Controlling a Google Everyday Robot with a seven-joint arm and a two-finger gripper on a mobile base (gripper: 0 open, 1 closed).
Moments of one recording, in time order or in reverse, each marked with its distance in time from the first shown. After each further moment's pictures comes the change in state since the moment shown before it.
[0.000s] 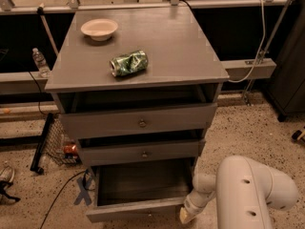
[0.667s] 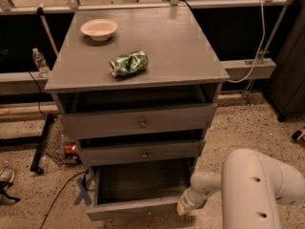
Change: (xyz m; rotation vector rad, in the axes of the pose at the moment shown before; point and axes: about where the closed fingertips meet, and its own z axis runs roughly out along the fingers) arm -0.027 0.020 -0.030 0.065 -0.136 -0.120
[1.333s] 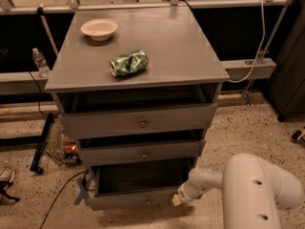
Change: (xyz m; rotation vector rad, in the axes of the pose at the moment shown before) arm -0.048 -0.005 0.003 -0.005 -0.120 -0.090
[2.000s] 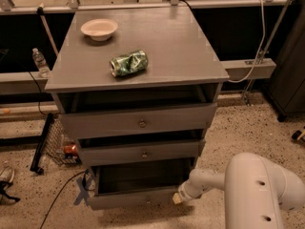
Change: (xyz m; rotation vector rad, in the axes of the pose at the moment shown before) arm -0.011 -0.001 -0.005 0.023 -0.045 -0.033
